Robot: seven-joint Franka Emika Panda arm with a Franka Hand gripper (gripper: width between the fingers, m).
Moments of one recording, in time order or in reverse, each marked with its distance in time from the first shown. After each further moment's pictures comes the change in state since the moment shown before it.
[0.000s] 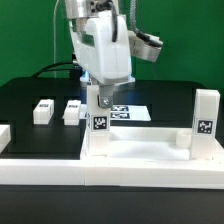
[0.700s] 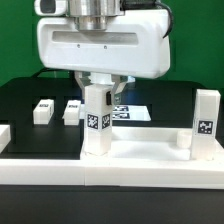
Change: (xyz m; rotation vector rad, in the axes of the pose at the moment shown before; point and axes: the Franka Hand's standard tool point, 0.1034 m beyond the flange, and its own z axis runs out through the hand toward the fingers) arm -0.001 0.003 -0.002 -0.082 0.046 -0.745
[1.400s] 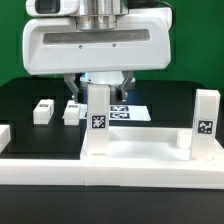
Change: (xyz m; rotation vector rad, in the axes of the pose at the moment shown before) arm 0.003 0.004 -0.002 0.006 -0.007 -0.855
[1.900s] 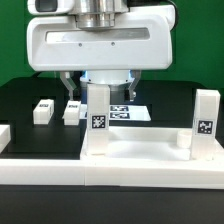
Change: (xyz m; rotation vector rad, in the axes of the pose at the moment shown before) arm -0.001 -0.002 0.000 0.001 0.005 0.074
